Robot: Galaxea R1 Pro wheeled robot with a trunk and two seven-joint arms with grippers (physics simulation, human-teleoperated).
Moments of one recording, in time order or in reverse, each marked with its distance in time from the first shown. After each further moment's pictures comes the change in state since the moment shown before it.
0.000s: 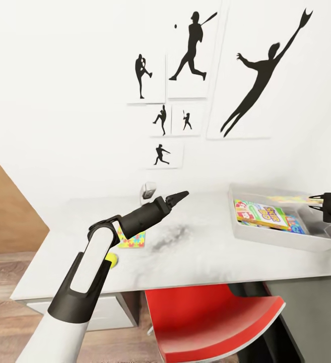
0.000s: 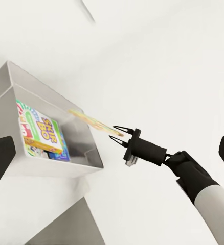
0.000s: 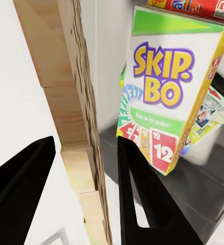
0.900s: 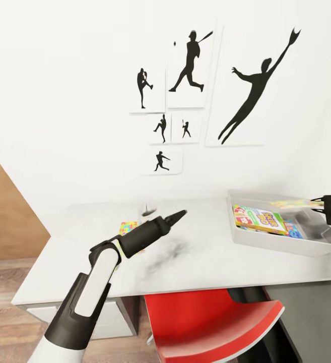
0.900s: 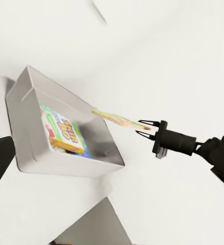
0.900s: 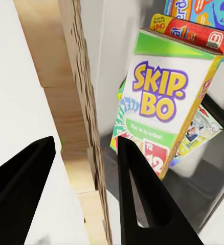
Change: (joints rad) left arm 0.129 0.001 0.004 0.019 -0.234 -0.079 -0.169; right arm 0.000 0.010 -0.002 -0.015 0.158 -0.006 0.048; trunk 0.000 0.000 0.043
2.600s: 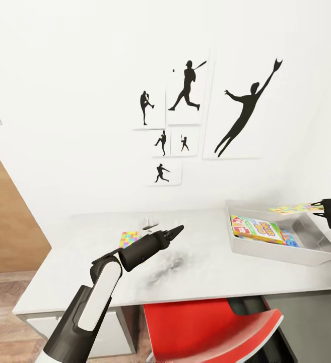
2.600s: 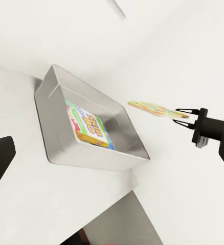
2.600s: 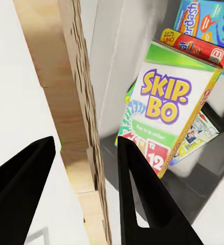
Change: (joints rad) left arm 0.072 0.002 0.000 0.042 -0.115 -0.032 0.004; right arm 0.014 0.009 0.012 -0.014 0.093 0.011 0.022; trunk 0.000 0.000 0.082
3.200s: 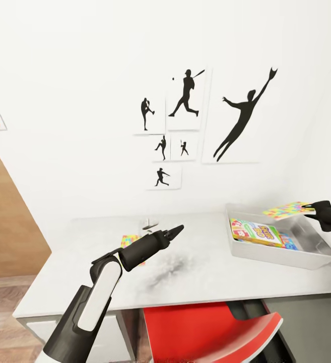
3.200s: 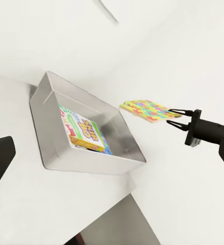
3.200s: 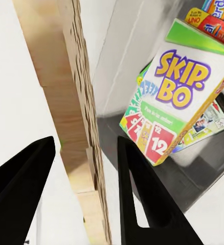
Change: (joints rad) left arm 0.000 0.000 0.000 -0.004 0.001 0.001 0.000; right arm 0.057 0.010 0.102 -0.001 0.011 0.082 0.160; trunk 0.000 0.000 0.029
